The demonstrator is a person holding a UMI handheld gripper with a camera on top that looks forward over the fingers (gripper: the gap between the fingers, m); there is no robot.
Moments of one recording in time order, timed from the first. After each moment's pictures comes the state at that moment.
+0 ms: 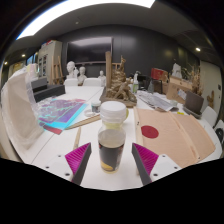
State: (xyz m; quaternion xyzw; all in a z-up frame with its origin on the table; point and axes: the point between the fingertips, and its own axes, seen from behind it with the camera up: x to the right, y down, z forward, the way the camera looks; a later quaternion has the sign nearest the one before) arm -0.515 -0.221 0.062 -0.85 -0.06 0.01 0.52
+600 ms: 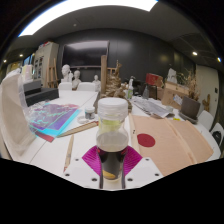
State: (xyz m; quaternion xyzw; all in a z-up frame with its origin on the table) arm -0.507 -0.184 0.071 -0.83 -0.04 -0.02 0.55
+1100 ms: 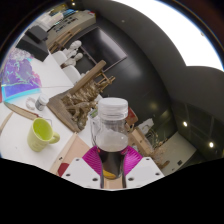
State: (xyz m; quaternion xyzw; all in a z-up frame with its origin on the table) arm -0.365 -0.056 0.220 -0.71 -0.23 -0.37 0.55
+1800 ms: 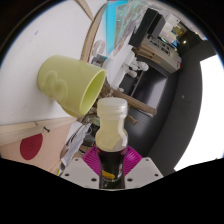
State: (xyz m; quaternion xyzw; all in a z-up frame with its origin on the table) arm -0.430 0.025 0.176 -0.37 -0.58 -0.62 0.37
